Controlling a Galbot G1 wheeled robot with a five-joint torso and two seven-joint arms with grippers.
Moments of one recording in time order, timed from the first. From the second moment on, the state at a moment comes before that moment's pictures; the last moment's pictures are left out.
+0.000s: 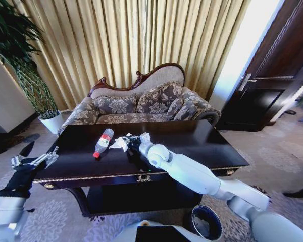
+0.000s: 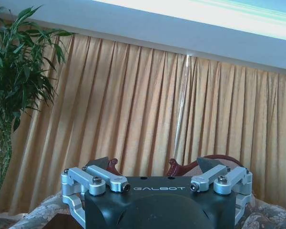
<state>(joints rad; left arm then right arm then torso) 1.83 -1.36 -1.32 -2.47 -0.88 0.16 0.26 -0.42 1.09 -0.52 1.81 0.93 -0.45 0.36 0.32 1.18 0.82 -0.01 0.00</state>
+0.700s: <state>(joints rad) 1.83 -1.37 -1.30 -2.46 -0.85 0.16 0.27 -0.46 1.05 -0.52 1.86 0.91 -0.46 0.37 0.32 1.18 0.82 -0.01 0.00</state>
